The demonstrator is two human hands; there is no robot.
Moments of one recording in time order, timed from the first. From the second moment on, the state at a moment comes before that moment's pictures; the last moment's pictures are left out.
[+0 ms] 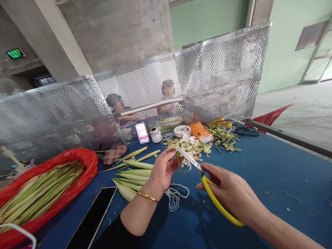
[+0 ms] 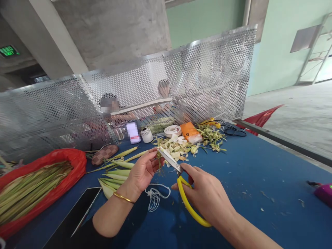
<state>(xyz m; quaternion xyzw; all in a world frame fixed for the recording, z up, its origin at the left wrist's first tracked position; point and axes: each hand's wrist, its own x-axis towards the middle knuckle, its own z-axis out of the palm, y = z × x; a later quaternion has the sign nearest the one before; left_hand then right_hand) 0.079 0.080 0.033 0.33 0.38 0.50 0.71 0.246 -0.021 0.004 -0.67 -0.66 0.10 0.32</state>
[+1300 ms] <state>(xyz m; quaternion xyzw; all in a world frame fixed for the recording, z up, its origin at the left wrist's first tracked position) 0.086 0.083 0.019 0.31 0.36 0.53 0.70 0.237 -0.022 0.001 -0.65 -0.63 0.24 0.36</state>
